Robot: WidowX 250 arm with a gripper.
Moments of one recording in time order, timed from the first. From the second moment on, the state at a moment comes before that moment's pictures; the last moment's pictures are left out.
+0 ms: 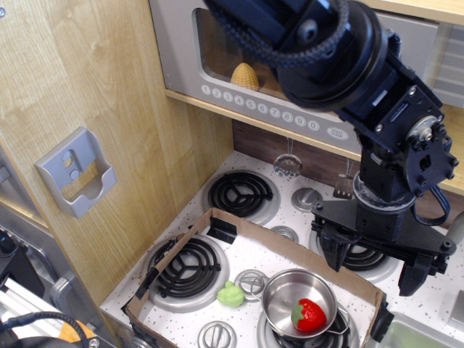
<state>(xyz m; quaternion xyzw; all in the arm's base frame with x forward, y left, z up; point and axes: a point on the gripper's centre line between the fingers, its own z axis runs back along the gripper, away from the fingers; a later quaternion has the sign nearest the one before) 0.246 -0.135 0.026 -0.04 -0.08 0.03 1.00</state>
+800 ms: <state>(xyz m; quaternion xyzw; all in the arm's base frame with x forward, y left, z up) 0.270 -0.118 0.045 0.01 -0.08 0.03 1.00</state>
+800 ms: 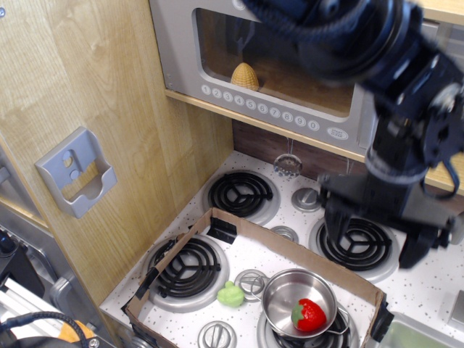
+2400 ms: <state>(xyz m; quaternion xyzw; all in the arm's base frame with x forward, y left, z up) 0.360 -0.074 0.102 0.02 -0.12 0.00 0.99</state>
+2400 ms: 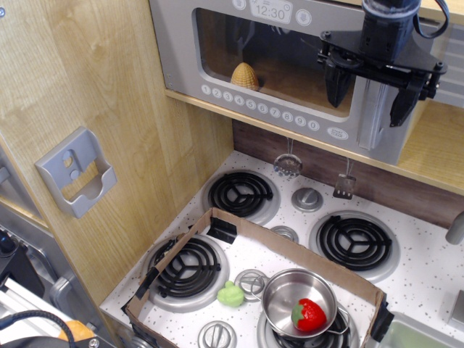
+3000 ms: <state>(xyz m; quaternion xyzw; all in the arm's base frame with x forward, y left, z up) 0.372 -0.072 0.102 0.02 -0.13 0.00 0.99</state>
